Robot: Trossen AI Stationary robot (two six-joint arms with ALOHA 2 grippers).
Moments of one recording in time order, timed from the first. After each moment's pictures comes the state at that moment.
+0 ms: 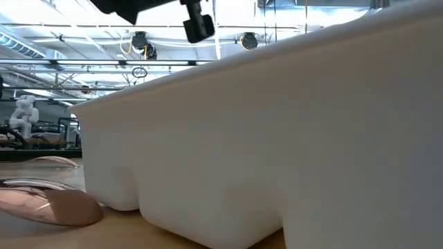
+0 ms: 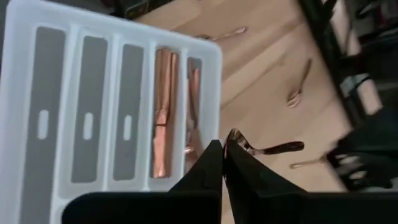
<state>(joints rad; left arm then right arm) -0.06 1.49 0.91 0.49 0.53 -0.81 0.63 1.68 1.88 -1.21 0.26 -0.47</state>
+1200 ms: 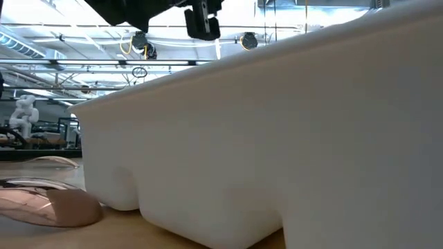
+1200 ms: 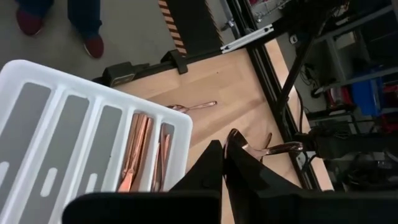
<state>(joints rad) -0.08 1.61 0.91 0.74 0.57 -1.25 0.65 1.68 1.92 -0.98 0.20 -0.67</state>
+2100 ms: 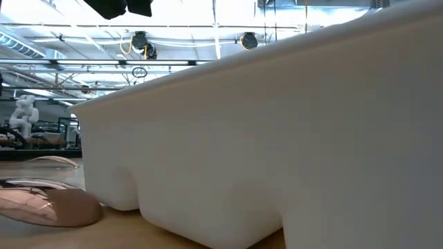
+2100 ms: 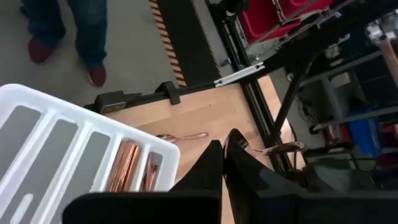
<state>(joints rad) -0.15 1.61 0.91 0.97 0.79 -1.28 0.56 1.68 1.92 -0.86 0.02 -0.79</state>
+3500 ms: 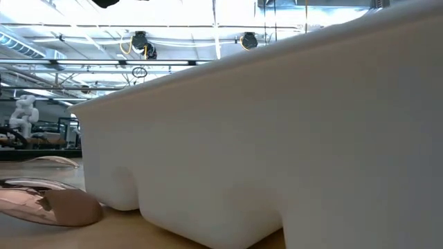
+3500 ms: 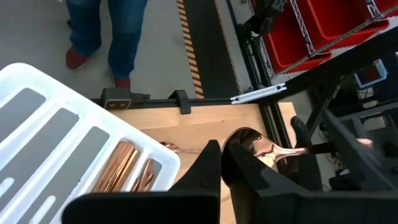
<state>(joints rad) -0.22 1.61 0.94 0.97 0.89 -1.44 0.36 1.77 1.92 -0.83 -0.32 -1.00</state>
